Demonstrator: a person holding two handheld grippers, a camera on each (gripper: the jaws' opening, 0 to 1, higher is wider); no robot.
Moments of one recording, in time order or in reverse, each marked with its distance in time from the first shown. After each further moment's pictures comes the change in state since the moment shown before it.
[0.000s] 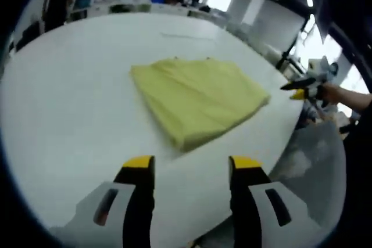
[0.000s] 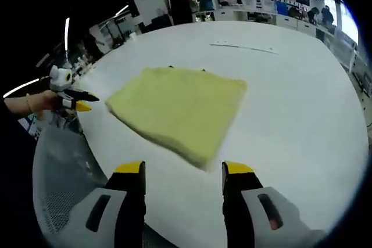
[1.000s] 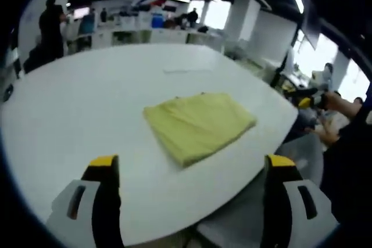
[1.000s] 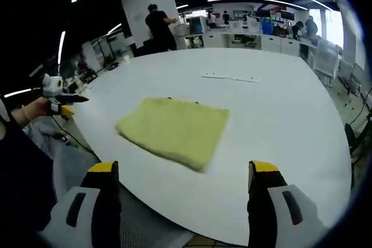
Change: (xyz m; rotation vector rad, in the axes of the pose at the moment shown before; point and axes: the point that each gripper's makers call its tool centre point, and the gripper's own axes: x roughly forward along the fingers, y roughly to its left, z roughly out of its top) left arm -0.098 -0.022 0.057 0.079 -0.146 0.045; right arm -0.094 0.027 0.037 0.006 -0.158 -0.099
